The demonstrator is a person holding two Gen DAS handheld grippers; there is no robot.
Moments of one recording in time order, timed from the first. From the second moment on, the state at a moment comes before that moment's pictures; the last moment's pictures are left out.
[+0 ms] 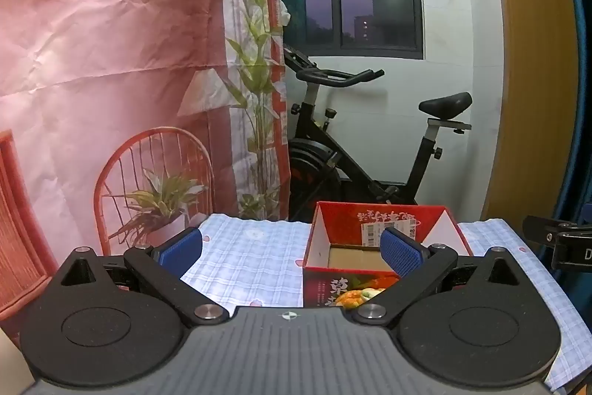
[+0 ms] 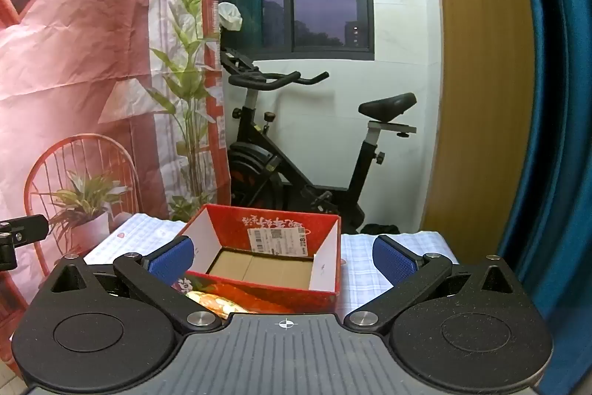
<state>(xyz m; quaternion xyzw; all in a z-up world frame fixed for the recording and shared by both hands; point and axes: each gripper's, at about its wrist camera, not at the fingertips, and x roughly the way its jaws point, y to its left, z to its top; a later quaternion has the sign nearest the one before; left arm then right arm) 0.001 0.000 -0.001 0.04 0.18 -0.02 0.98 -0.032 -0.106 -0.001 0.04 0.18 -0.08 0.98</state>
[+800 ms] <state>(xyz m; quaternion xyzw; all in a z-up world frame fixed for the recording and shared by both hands) 0.000 0.000 -0.003 0.05 0.17 -0.02 0.98 -0.033 -0.106 -0.001 0.04 0.18 -0.08 0.98</state>
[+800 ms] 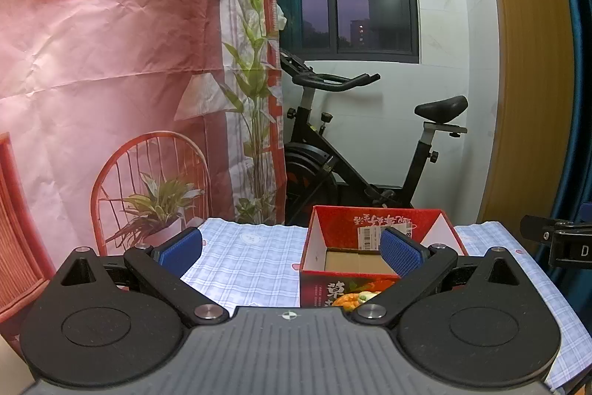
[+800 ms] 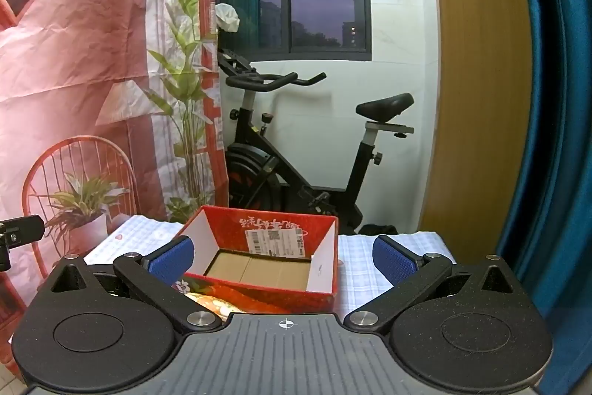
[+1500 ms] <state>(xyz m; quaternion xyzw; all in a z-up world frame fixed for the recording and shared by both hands) -0.001 0.000 0.000 0.04 0.17 -0.02 0.98 -0.033 -0.107 -0.002 0.04 0.18 -0.08 0.98</state>
